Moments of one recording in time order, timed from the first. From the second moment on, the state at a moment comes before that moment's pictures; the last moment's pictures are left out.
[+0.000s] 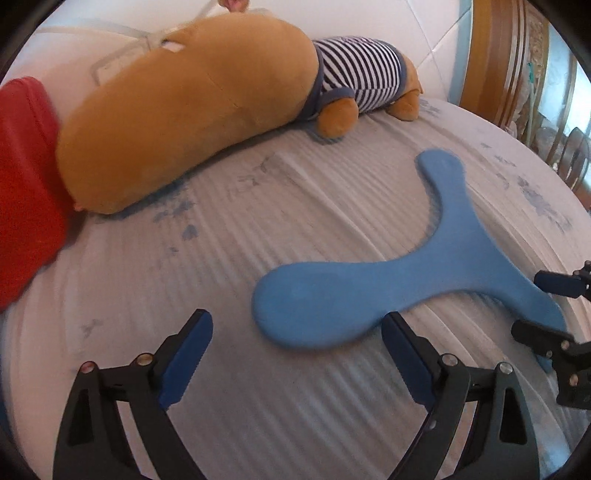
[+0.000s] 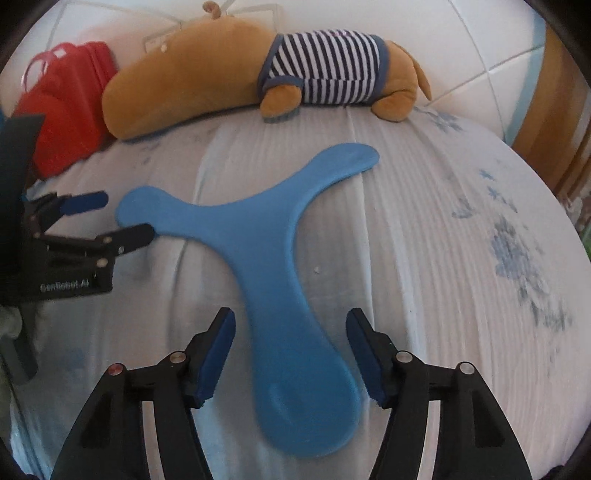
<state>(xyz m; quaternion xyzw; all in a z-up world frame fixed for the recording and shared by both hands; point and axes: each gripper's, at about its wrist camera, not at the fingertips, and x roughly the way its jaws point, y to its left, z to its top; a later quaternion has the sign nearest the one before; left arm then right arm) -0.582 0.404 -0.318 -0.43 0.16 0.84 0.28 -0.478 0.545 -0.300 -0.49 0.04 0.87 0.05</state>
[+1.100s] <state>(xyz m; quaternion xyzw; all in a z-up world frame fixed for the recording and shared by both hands) -0.463 0.439 -0.269 -0.42 0.17 0.82 0.35 -0.358 0.615 -0.293 -0.50 0.03 0.86 0.00</state>
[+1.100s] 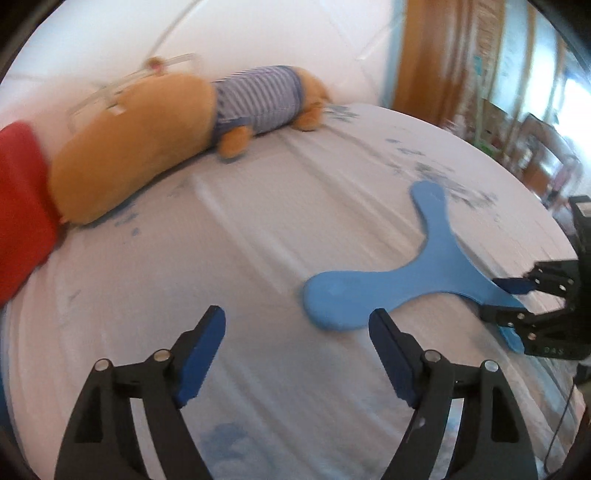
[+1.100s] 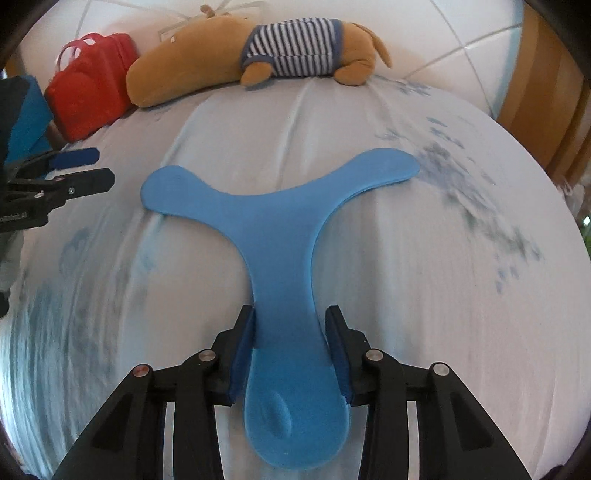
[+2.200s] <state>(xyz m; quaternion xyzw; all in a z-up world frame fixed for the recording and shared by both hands) -0.407 0.533 -0.286 -0.41 0.23 0.76 0.44 -0.325 0.648 -0.283 -0.45 -0.01 0.89 0.07</state>
